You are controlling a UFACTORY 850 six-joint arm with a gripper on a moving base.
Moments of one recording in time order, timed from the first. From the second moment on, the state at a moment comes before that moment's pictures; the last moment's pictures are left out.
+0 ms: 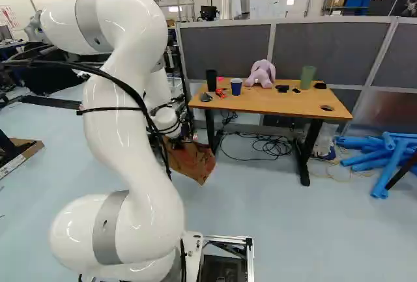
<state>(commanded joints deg) 12.3 -34.2 -44.7 -3.4 15.7 -66.2</state>
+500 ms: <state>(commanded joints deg) 12.3 -28.6 -42.0 -3.4 12.4 -66.2</state>
